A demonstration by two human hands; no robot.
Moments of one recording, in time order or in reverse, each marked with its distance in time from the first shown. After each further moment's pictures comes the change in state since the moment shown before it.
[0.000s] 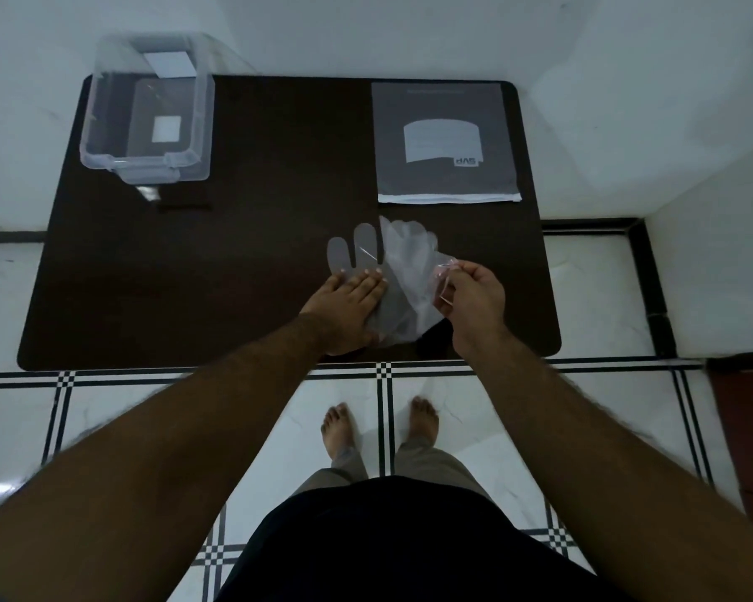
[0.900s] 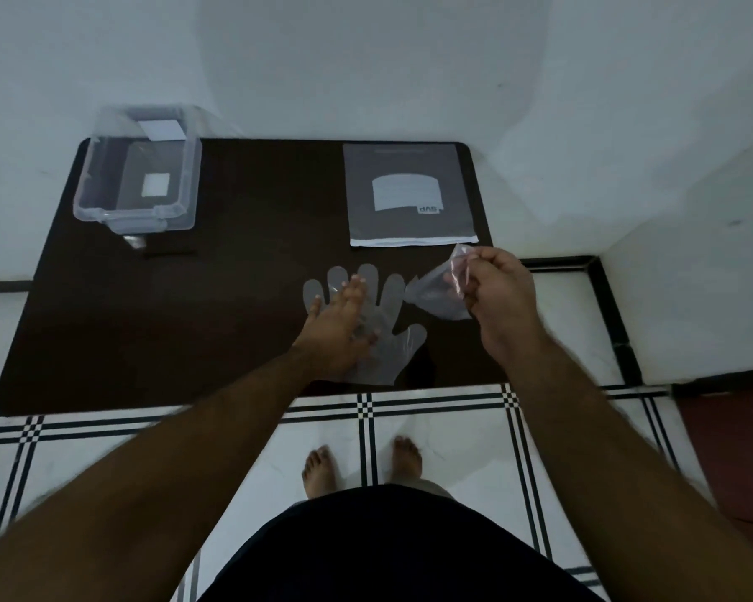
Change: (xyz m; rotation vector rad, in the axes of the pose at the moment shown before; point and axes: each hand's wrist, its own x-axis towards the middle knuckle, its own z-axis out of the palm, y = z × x) left_hand -0.010 0.029 -0.040 -0.622 0.313 -0.077; right_hand -0.030 -0.093 -0.049 -0.132 -0.046 -0.297
